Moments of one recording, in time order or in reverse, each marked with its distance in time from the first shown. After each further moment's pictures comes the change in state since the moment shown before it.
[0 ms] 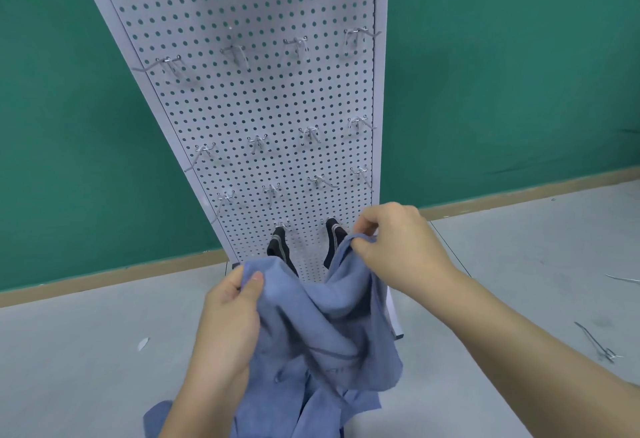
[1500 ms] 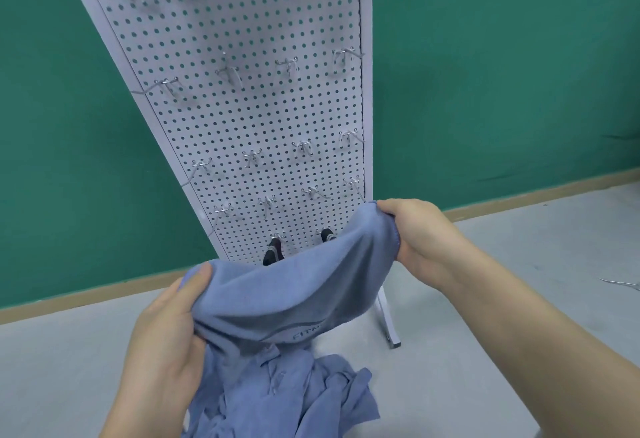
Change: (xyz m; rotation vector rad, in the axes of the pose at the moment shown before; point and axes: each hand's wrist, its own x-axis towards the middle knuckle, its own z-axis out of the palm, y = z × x) left_hand -0.005 0.029 -0.035 -0.359 0.076 -0.022; right_hand 0.021 0.010 -0.026 1.001 -0.051 0.528
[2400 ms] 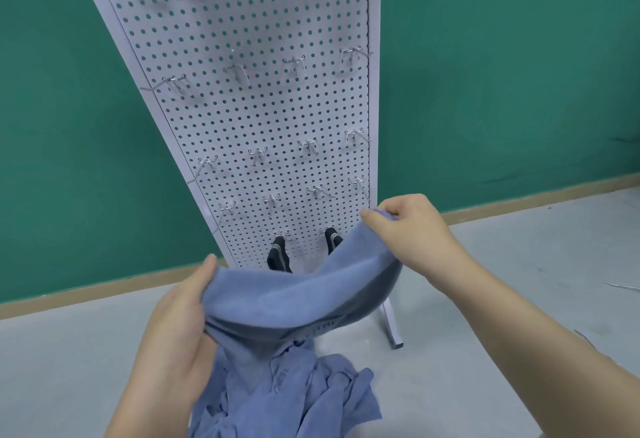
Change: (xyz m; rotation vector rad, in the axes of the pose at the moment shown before) left_hand -0.004 0.005 0.008 0.057 -0.013 -0.066; right_hand -0.011 0.004 0.000 -0.671 0.036 -0.472
